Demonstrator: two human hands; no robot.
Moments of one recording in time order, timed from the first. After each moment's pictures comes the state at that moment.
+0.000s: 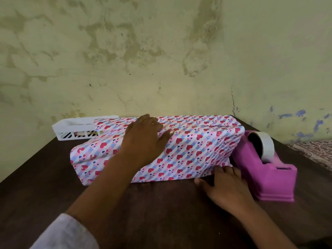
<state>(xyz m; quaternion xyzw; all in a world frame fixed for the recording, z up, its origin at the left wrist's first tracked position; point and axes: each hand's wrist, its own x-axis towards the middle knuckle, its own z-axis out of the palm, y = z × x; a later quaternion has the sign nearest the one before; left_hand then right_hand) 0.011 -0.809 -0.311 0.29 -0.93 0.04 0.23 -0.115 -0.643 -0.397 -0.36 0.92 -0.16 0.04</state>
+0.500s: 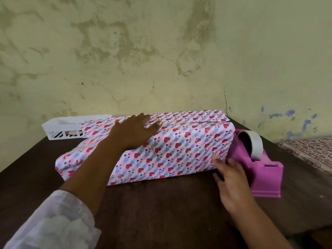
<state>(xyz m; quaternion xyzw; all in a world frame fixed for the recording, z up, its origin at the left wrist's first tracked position) -0.005 -0.840 -0.301 0.37 -0.92 -0.04 0.09 -0.124 -0.636 -0.392 -0.09 0.52 -0.81 0.24</state>
